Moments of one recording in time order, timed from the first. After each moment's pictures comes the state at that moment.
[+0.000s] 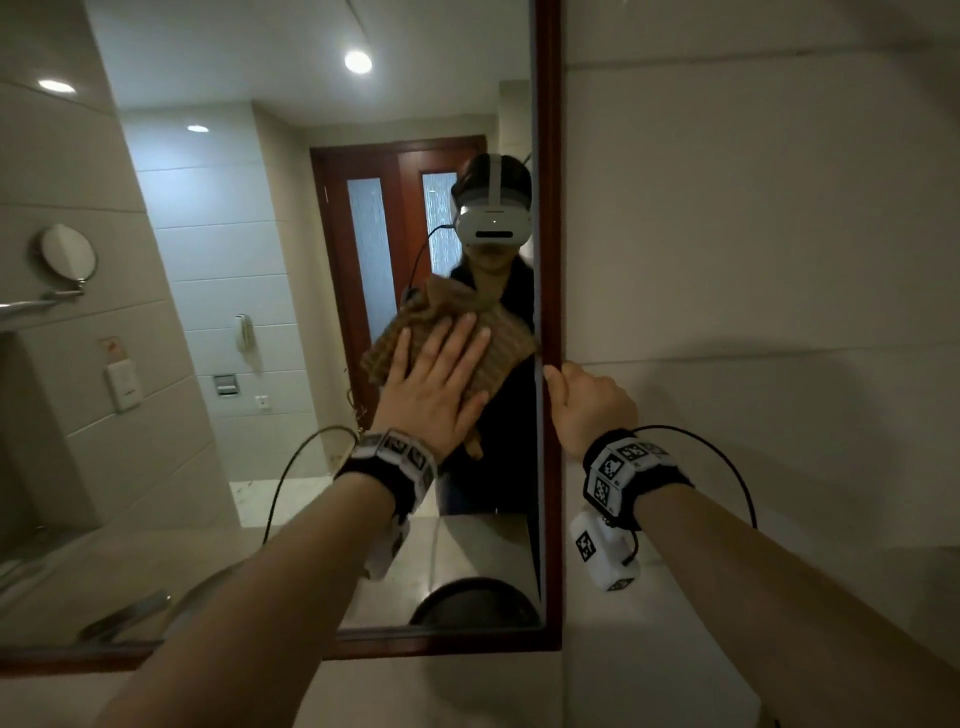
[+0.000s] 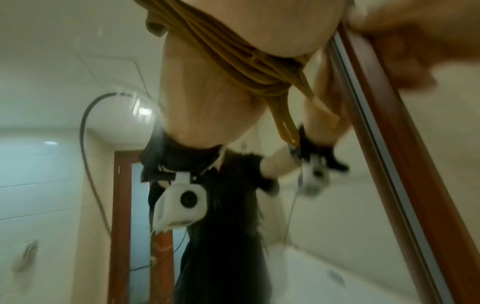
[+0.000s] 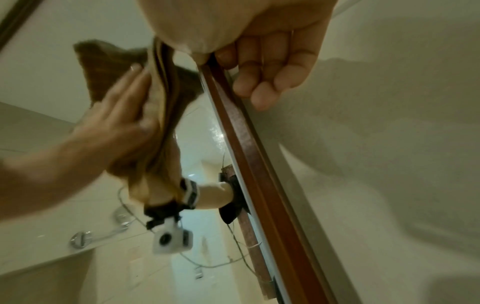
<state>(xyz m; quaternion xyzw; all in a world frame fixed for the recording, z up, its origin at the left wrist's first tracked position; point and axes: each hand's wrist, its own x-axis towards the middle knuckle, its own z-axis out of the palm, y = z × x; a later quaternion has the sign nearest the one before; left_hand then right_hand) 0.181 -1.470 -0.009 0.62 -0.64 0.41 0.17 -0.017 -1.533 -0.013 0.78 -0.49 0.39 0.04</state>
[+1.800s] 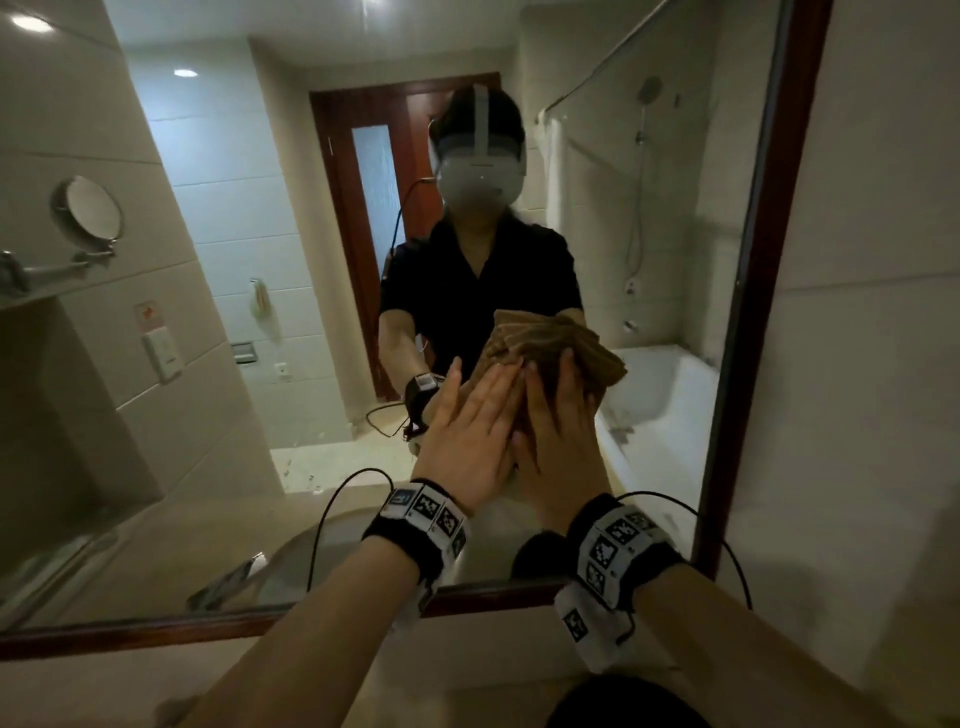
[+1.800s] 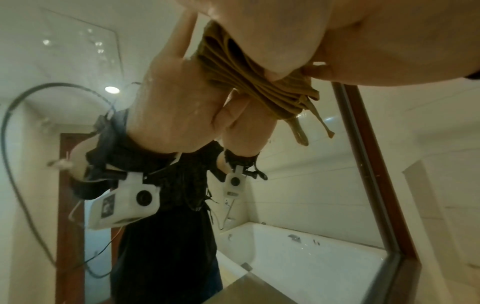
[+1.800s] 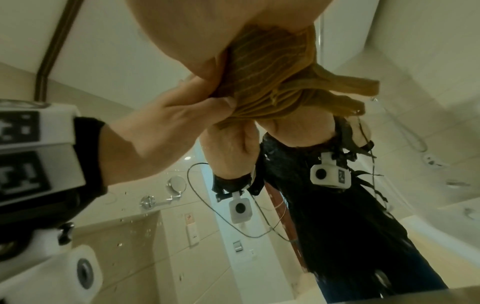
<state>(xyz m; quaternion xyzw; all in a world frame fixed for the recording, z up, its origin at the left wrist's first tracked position) 0.331 -1.385 -0.094 0.60 -0.71 0.34 0.12 0.194 -1.424 -0.113 0.84 -0.37 0.40 -0.02</state>
